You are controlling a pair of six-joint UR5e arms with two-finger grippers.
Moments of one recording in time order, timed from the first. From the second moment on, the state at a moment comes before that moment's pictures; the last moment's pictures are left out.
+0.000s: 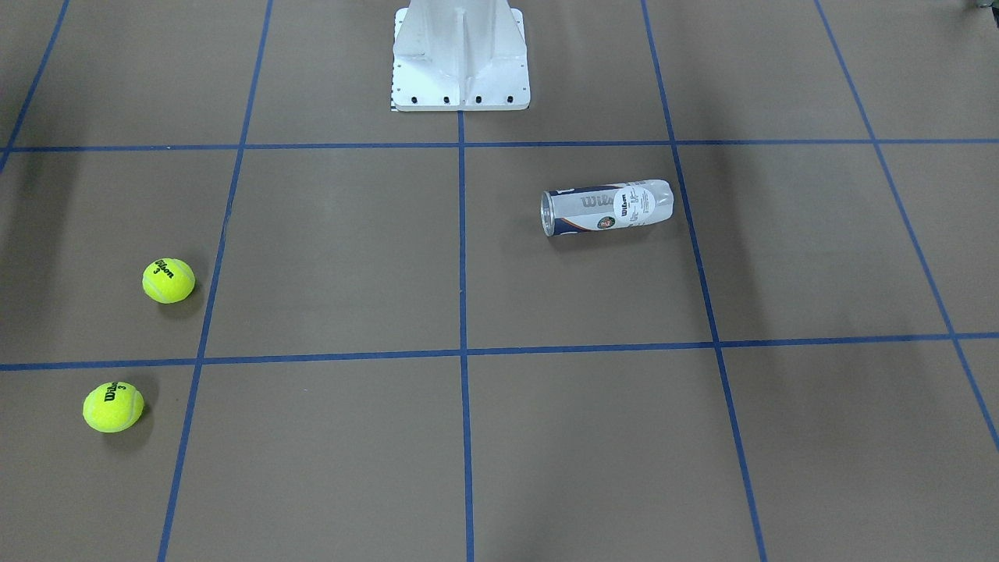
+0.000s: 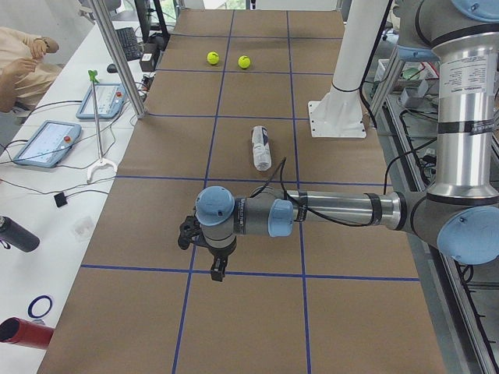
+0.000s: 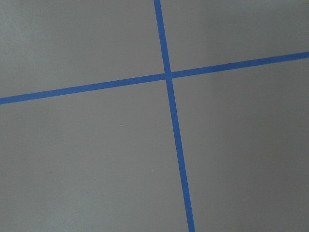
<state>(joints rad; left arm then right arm) -1.58 -1.49 -1.67 -1.58 -2.37 0.14 1.53 -1.69 1.77 -1.68 2.30 0.02</state>
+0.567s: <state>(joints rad) -1.58 -1.49 -1.69 -1.58 -2.37 0.14 1.53 -1.69 1.77 -1.68 2.30 0.02</state>
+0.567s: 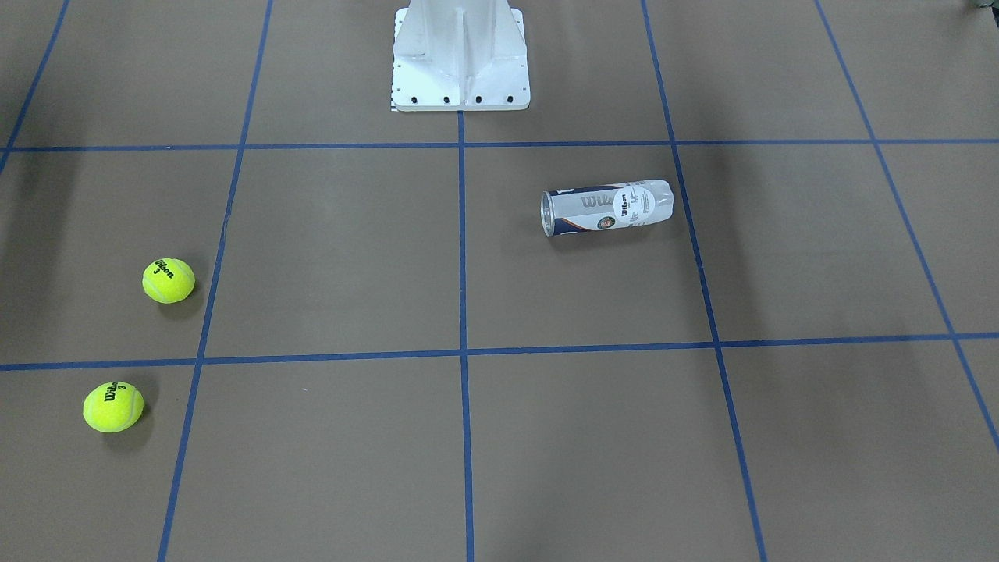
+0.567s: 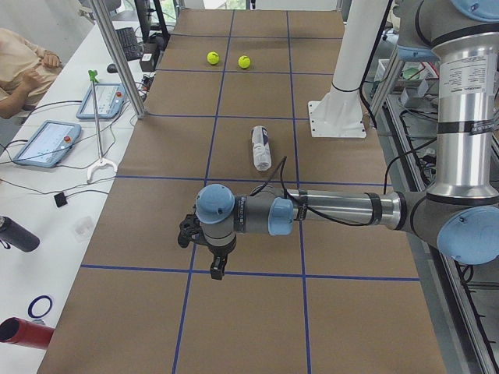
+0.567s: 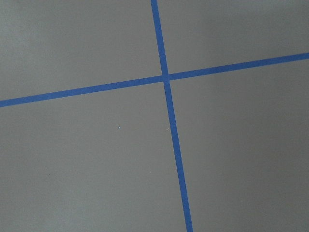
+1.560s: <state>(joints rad) -1.58 -1.53 -1.71 -1.65 -2.41 0.13 1.51 -1.63 1.77 -1.53 2.24 0.03</state>
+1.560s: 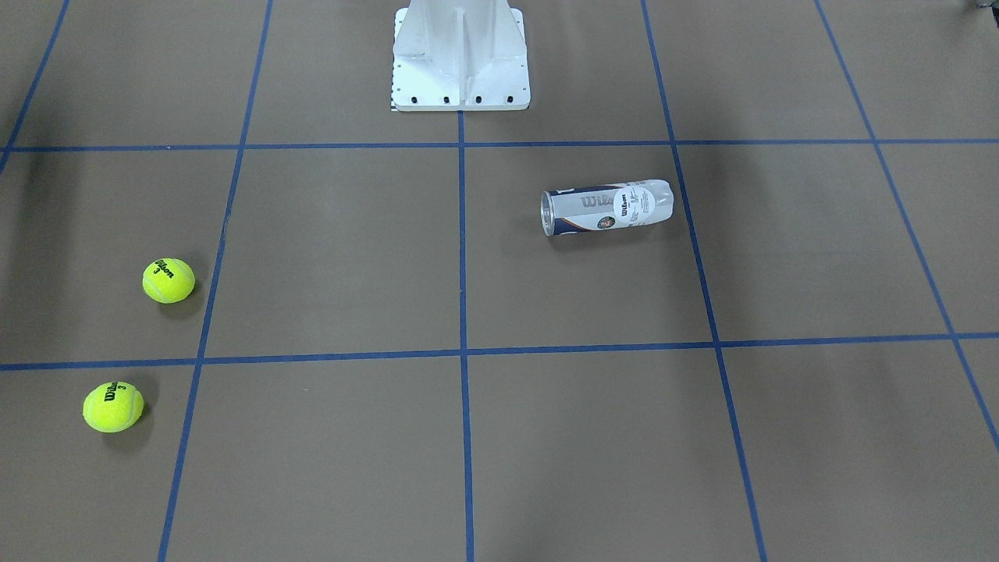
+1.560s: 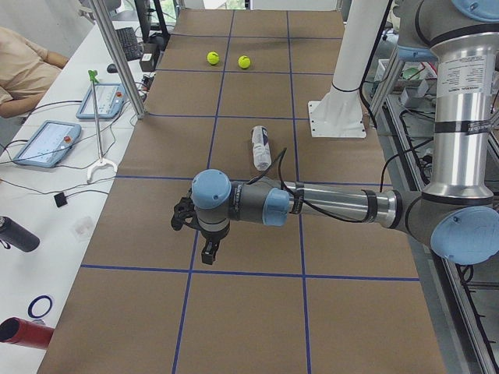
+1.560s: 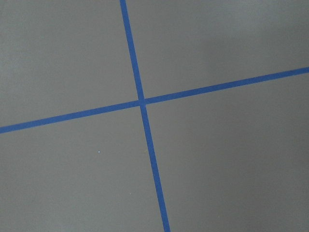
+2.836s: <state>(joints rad) -1.47 -1.64 -1.66 -2.33 -2.47 0.06 1.51 -1.63 1.73 -1.35 2.25 0.04</state>
